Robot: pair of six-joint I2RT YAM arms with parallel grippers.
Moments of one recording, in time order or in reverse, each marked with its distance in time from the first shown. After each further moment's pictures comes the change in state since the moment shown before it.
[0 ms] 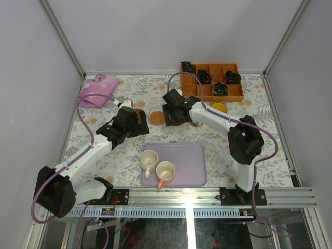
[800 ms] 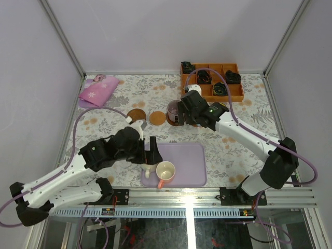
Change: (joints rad) left arm -0.420 -0.318 0.130 -0.447 0.216 -0.183; right arm 0.000 -0.438 -0.250 0.018 0.108 -0.005
